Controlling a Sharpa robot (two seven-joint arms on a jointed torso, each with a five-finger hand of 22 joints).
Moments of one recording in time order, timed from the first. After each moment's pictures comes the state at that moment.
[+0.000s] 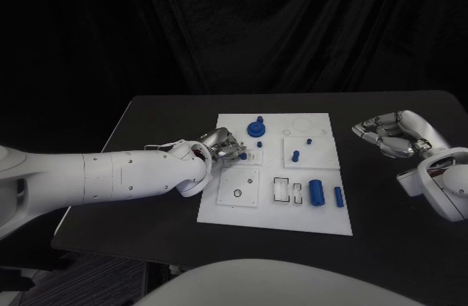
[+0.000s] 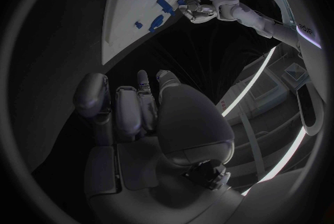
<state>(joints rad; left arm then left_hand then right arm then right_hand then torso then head) 1.08 -0.80 -0.21 1.47 -1.07 -0.61 -0.25 0.91 -0.01 0.54 -0.09 0.39 1.07 0.03 0.19 1.12 1.47 -0.04 1.57 1.31 1.47 -0.09 1.57 1.31 0.07 1.41 0.02 1.33 1.31 1.26 -0.97 -0.25 1.52 -0.86 -0.57 0.19 1.35 0.08 -0.04 0.29 0.53 1.00 0.09 0.13 0.26 1.35 0.01 1.39 1.29 1.47 -0.05 1.26 1.18 0.11 1.39 0.06 1.06 1.31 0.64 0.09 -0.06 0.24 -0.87</state>
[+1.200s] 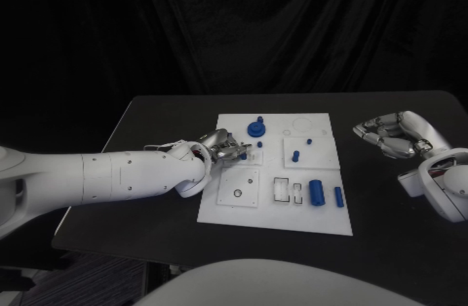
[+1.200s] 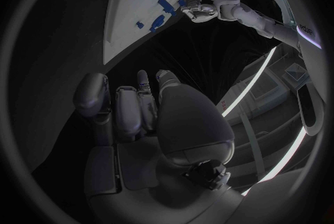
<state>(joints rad) 1.08 -0.80 -0.21 1.47 -1.07 -0.60 -0.25 0.85 0.00 0.23 0.21 0.21 1.09 0.02 0.19 1.09 1.46 -0.04 1.57 1.31 1.46 -0.09 1.57 1.31 0.07 1.41 0.02 1.31 1.31 1.26 -0.97 -0.25 1.51 -0.86 -0.57 0.19 1.36 0.08 -0.03 0.28 0.55 1.00 0.09 0.13 0.26 1.35 0.01 1.39 1.29 1.47 -0.05 1.26 1.18 0.11 1.39 0.06 1.06 1.31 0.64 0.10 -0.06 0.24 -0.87</state>
